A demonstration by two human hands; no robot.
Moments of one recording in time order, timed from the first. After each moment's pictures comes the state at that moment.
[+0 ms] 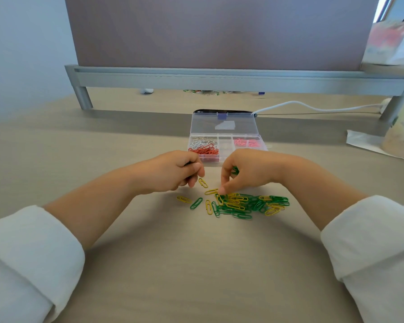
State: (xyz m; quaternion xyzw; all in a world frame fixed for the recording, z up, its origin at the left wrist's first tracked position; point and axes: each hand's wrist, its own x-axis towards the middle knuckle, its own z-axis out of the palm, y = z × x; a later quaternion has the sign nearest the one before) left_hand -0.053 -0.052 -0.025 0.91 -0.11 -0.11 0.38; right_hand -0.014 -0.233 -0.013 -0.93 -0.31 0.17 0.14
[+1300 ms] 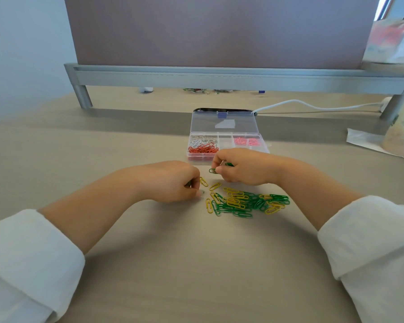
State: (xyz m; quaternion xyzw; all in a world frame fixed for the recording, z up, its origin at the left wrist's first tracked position) left_hand -0.061 -0.058 -0.019 0.98 -0.18 -0.12 0.04; right_hand -0.010 -0.226 -0.022 -0.91 -0.33 0.15 0.20
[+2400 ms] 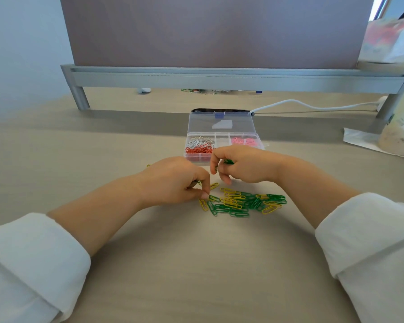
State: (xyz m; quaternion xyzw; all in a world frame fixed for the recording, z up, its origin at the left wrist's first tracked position) left_hand -0.060 -0.058 -0.030 0.96 -0.27 0.03 0.06; right_hand -0.005 -0.231 -0.023 -0.90 -0.33 0.14 0.24
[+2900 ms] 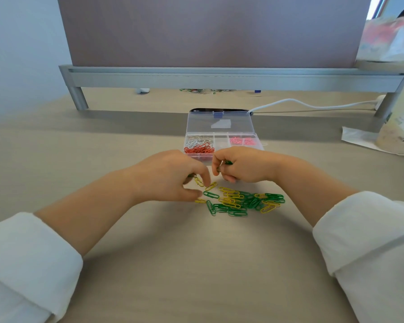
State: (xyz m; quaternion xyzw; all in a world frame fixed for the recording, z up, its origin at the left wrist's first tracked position) left_hand -0.062 -0.056 -0.017 0.96 -0.28 0.04 0.05; right_hand -0.003 -0.232 -0.025 -0.91 -0.30 0.15 0.24
